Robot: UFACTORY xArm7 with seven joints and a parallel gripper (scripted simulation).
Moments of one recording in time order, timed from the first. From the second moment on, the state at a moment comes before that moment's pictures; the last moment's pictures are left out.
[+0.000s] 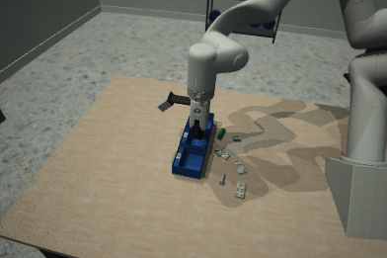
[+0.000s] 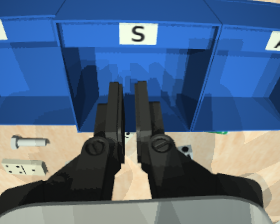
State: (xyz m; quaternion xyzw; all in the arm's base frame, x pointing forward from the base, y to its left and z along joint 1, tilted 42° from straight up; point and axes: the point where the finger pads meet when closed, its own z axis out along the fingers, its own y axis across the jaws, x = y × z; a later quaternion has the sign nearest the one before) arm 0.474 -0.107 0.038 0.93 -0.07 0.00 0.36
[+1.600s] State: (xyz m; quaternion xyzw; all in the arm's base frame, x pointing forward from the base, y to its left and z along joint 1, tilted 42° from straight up) arm 0.473 -0.128 0.014 0.93 -0.07 0.00 0.36
